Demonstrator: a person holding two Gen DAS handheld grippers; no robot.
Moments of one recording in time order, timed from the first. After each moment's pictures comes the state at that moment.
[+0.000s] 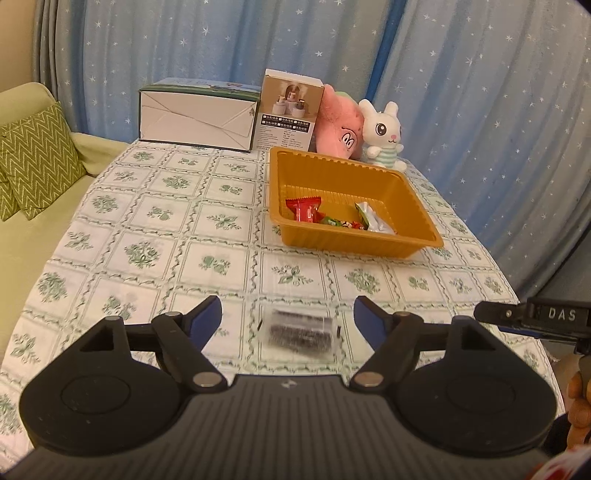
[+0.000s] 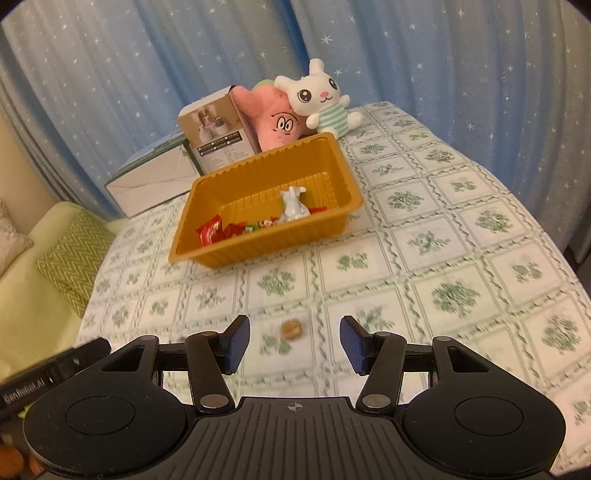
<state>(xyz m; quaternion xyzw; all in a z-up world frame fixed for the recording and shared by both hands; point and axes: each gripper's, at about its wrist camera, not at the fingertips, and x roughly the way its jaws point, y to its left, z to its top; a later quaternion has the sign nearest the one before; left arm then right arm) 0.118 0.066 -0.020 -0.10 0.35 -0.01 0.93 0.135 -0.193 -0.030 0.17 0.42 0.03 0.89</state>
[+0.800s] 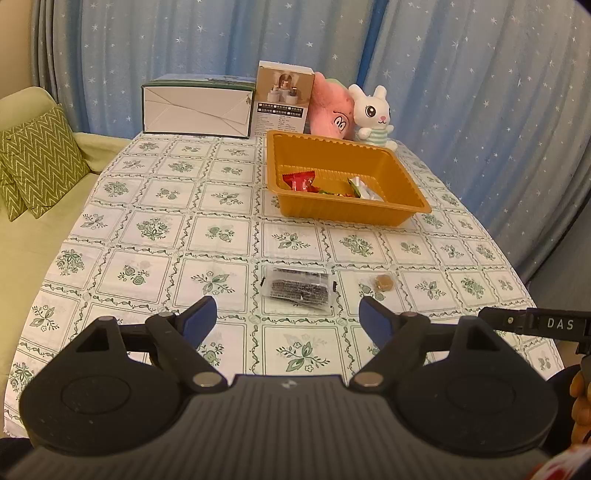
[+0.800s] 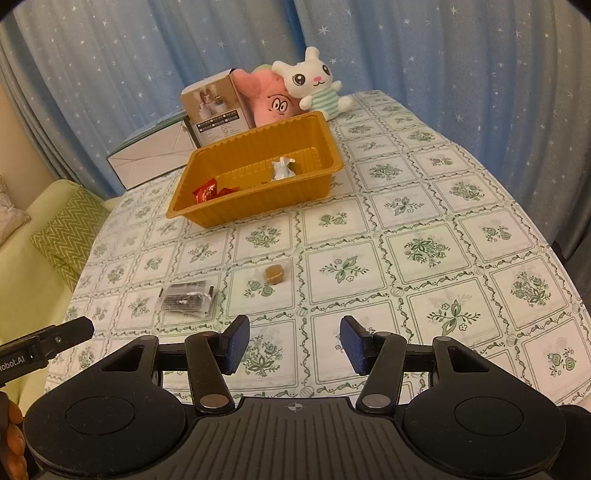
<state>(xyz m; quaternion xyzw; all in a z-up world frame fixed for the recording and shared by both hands) 0.073 0.057 -0.022 -0.08 0.37 -0.01 0.93 0.081 -0.195 -0.038 0.15 0.43 0.03 0.89</state>
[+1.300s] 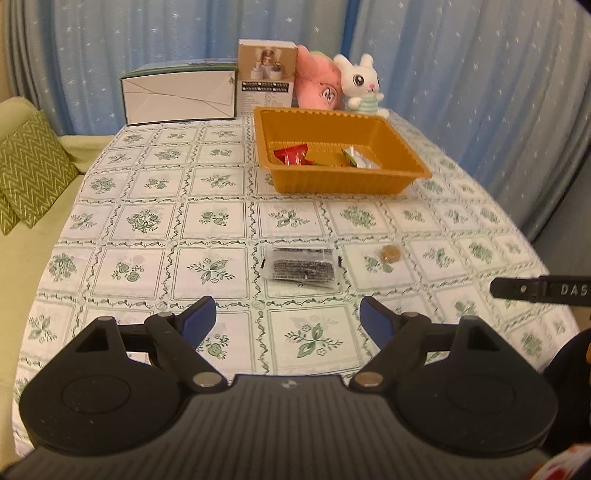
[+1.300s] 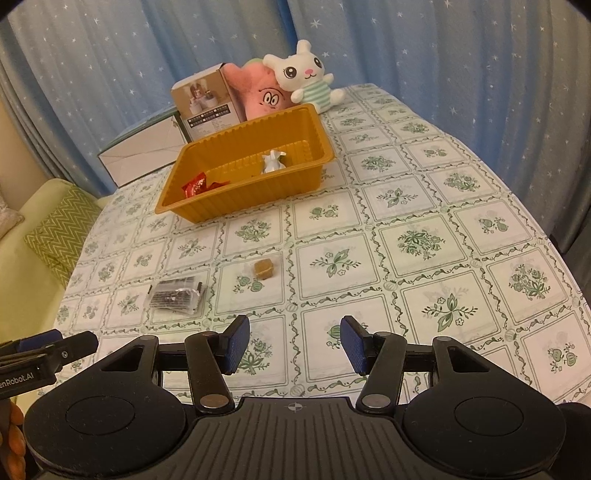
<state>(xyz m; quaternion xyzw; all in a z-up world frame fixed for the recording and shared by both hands) 0.088 0.056 -0.041 -0.02 0.40 -0.04 0.91 0.085 -0.200 -0.050 0.15 0.44 0.02 0.89</state>
